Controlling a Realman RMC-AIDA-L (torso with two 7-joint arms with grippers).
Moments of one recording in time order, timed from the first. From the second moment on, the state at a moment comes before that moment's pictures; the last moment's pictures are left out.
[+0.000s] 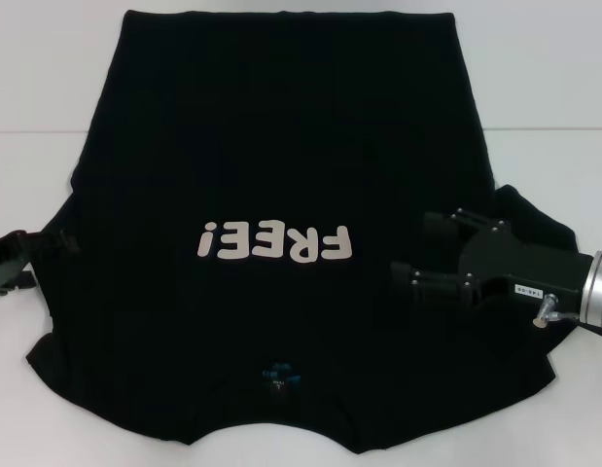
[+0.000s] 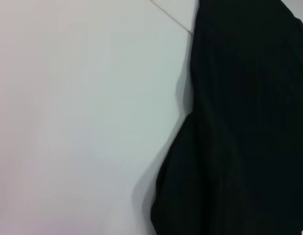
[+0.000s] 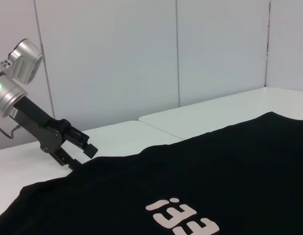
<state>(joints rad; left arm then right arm) -0.58 -1.90 0.57 0.55 2.36 1.10 -2.52 0.61 2.10 -0.56 -0.42 -1.98 -1.33 1.03</state>
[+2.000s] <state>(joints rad) -0.57 -1.89 0.57 0.57 2.35 1.10 -2.49 0.61 2.09 -0.55 -0.43 -1.98 -1.38 1.03</state>
